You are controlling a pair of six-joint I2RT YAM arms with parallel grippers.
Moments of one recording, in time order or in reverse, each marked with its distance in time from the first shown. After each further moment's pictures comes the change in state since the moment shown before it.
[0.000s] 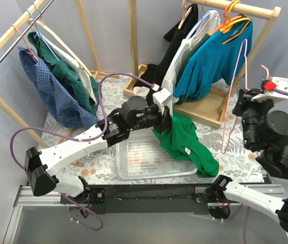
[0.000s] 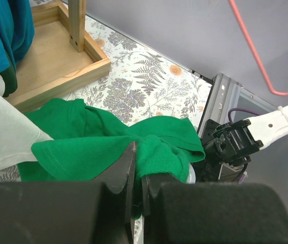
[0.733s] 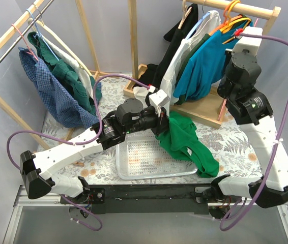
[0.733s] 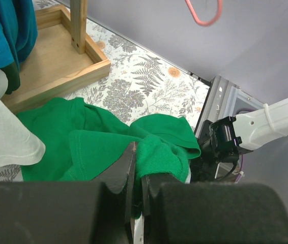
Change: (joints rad) left arm -0.023 -0.060 -0.025 -0.013 -0.042 -0.008; right arm -0.338 0.509 0.333 0.050 0.003 -0.115
